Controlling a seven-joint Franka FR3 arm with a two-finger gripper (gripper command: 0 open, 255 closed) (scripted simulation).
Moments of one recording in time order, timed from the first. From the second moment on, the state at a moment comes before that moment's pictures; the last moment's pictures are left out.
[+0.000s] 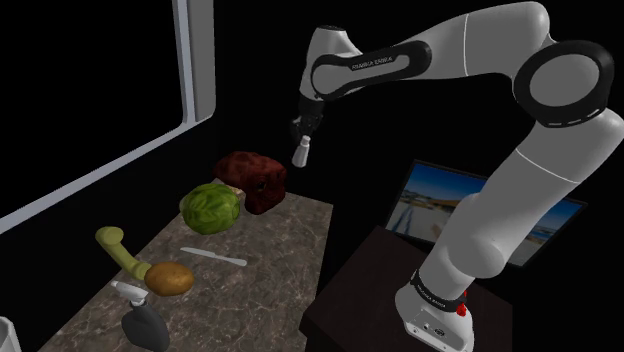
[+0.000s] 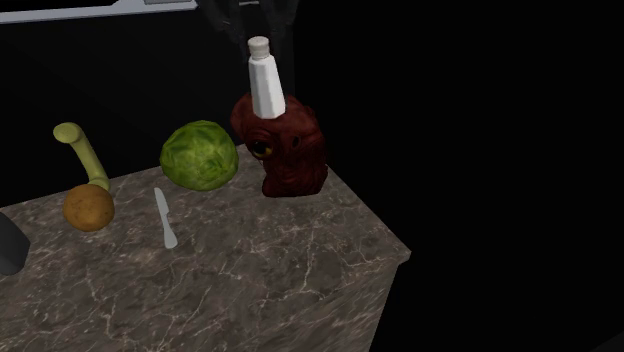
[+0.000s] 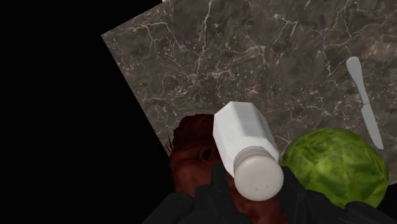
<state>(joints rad) 0.05 -0.12 -0.07 -2.13 -0.11 2.15 0.06</state>
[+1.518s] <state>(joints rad) 0.28 -0.08 0.27 -2.07 -0.15 2.06 0.64</state>
